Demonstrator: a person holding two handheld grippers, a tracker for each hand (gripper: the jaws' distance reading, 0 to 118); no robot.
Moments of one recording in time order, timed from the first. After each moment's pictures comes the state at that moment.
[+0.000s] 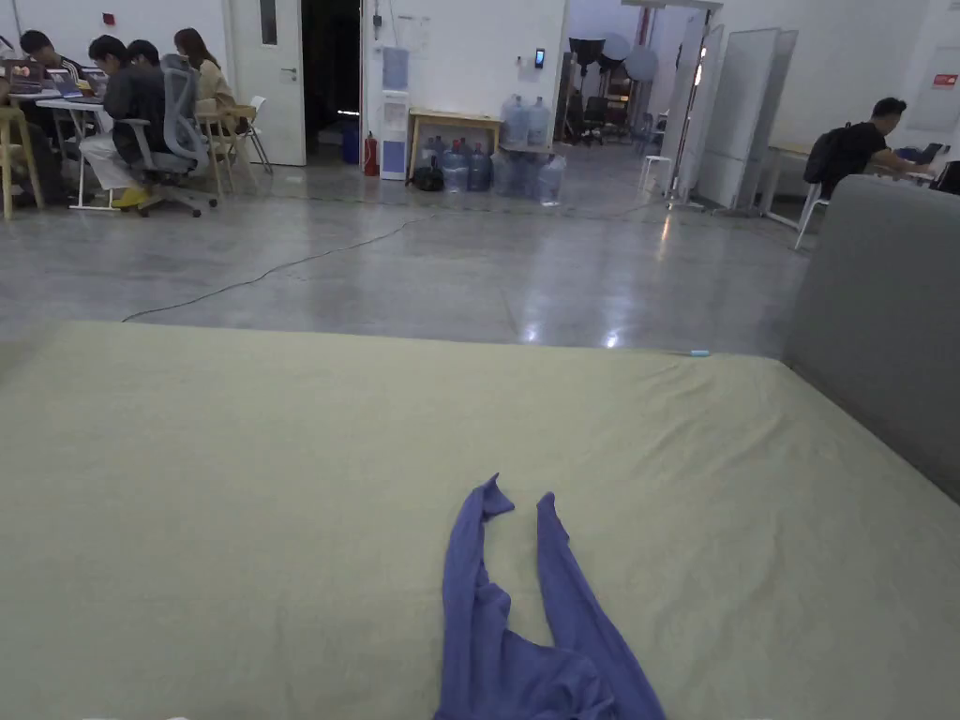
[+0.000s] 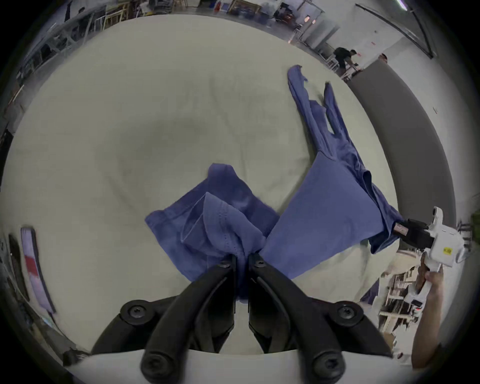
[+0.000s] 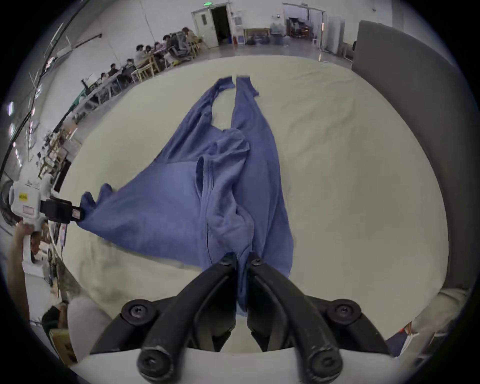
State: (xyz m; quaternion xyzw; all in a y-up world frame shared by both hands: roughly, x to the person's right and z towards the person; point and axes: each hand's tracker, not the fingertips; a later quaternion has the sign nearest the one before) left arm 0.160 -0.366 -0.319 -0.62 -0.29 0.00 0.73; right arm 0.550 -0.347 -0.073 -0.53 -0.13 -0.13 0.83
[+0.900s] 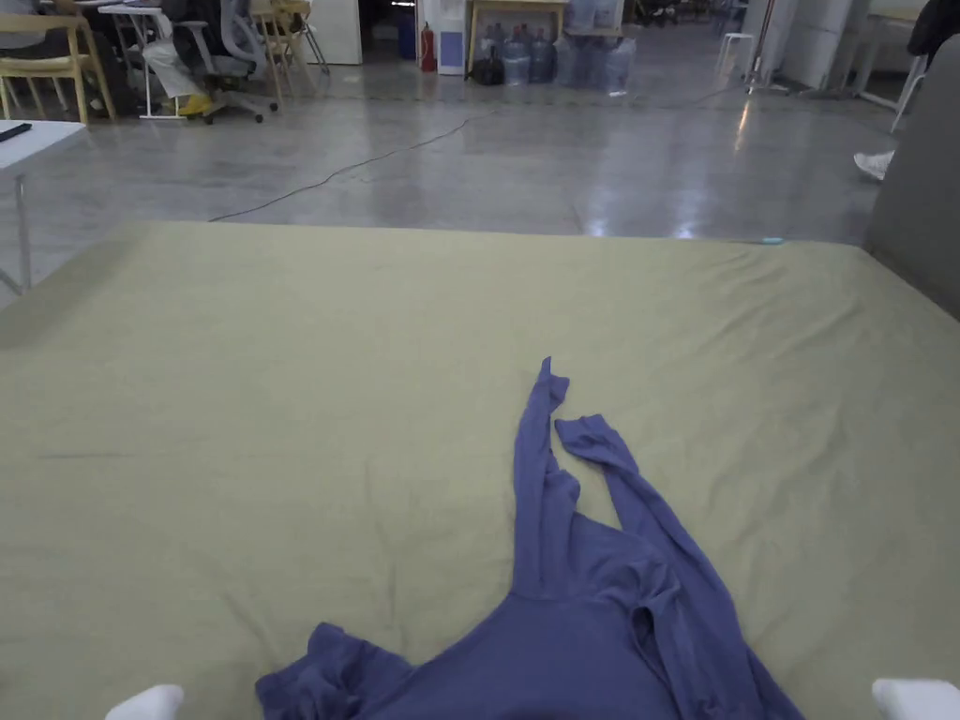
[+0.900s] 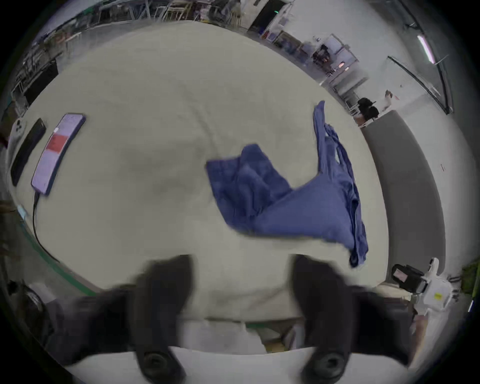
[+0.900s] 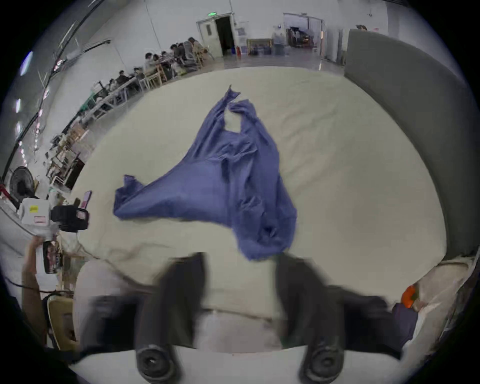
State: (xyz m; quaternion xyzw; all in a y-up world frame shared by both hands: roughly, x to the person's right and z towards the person) left arm 0.066 -0.359 -0.189 -0.58 -0.21 0.12 0.78; right arm 0.491 -0.306 0.051 -0.49 -0.11 -0.14 0.85
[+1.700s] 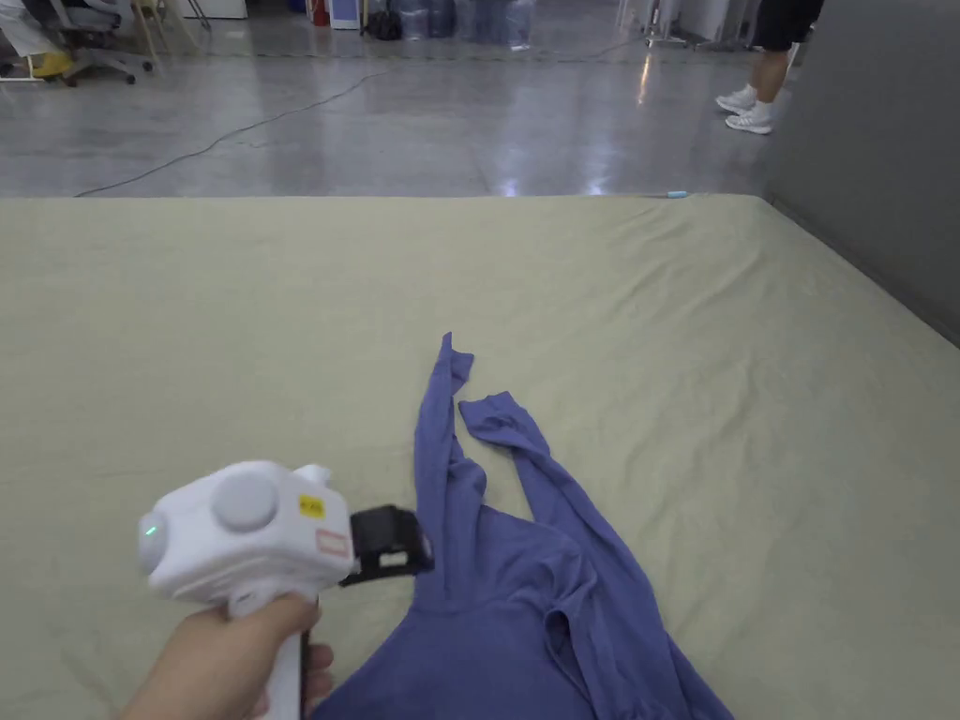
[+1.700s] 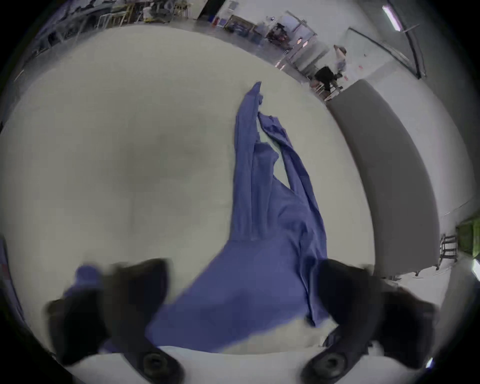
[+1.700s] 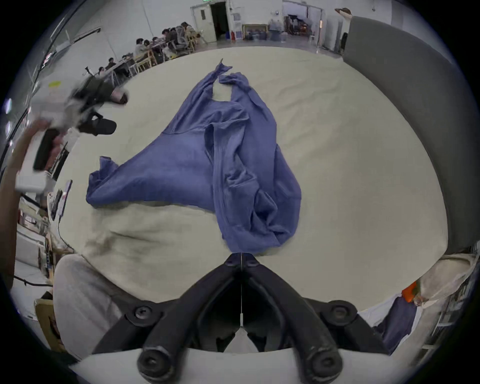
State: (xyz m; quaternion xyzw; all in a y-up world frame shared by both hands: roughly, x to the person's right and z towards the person) left arm 0.335 -0.371 -0.358 -0.60 -0.32 0.06 0.73; right arm 0.508 -0.364 0.017 -0.54 -0.14 -0.14 0.82
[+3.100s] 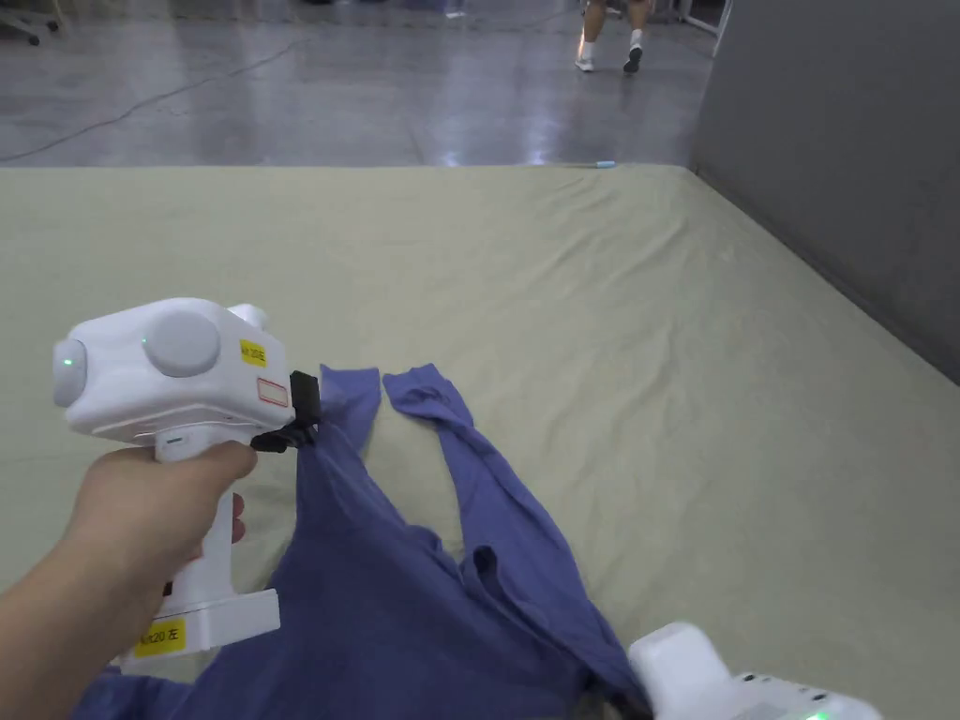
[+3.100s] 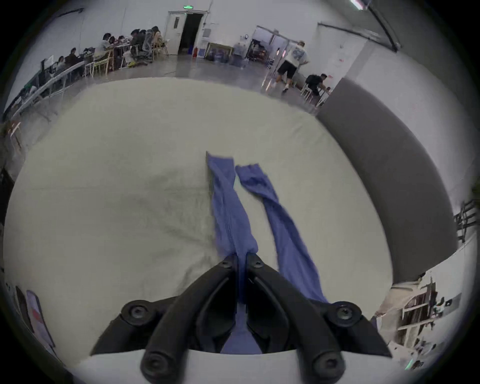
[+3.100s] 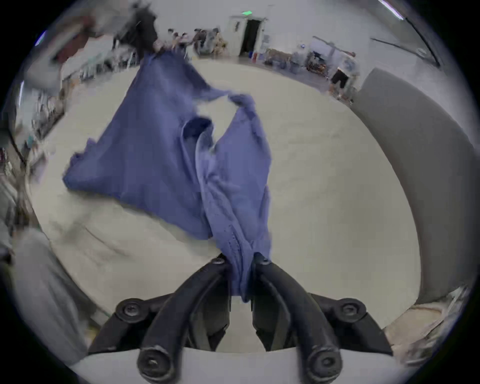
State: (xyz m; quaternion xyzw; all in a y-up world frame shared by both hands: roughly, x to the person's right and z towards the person) left arm 0.351 -0.256 -0.352 -0.48 -0.34 0.03 0.81; right arm 0.521 -0.341 0.009 -0.47 -0.15 -0.02 0.87
